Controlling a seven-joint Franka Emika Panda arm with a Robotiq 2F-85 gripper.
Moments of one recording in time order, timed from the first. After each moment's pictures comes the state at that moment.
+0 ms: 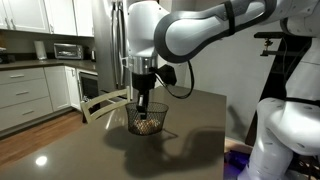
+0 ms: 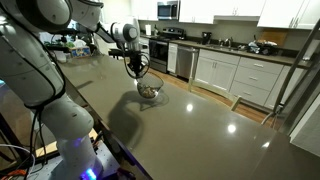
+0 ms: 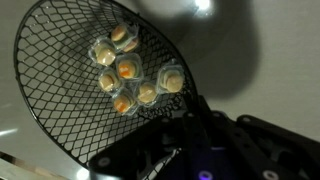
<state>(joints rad) 0.22 -0.18 0.20 -2.16 -0.06 1.98 0.03</state>
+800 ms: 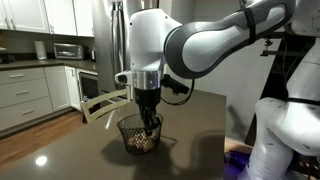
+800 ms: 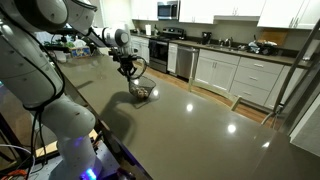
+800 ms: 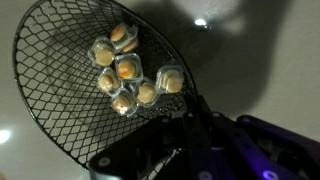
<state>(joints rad) 0.31 -0.21 0.23 -2.26 -0.04 2.01 -0.35</state>
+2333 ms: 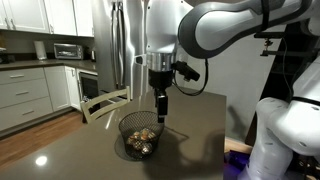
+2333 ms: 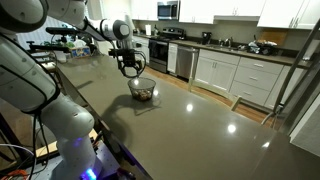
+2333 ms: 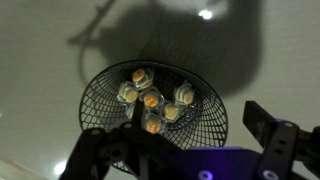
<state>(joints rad) 0.25 -0.36 0.19 -2.29 -0.04 1.92 -0.12</state>
